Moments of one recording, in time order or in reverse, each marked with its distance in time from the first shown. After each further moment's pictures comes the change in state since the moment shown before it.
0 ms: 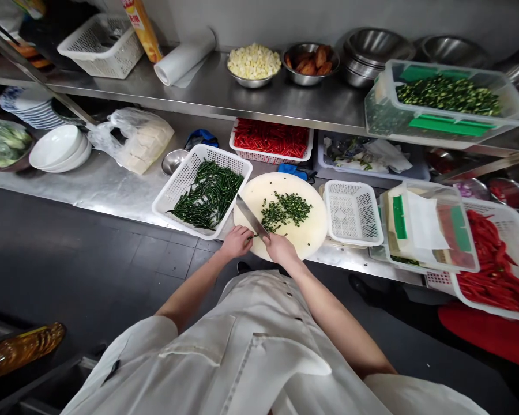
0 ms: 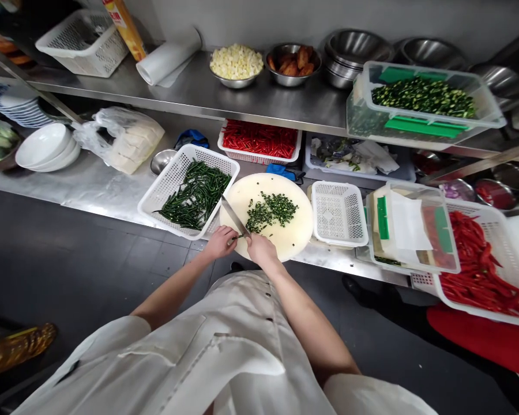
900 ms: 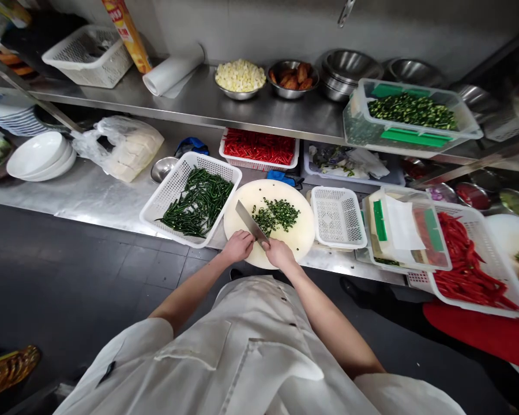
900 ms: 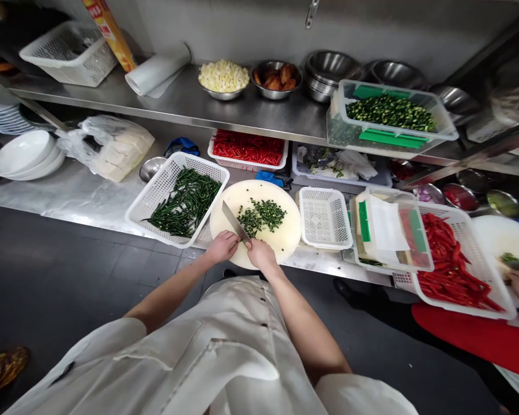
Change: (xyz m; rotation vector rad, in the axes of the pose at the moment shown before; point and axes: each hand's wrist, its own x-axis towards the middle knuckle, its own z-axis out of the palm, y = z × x) left_hand 0.032 0.015 0.019 -0.002 -0.031 0.092; right_hand -0.001 0.033 -0.010 -0.004 0.017 0.046
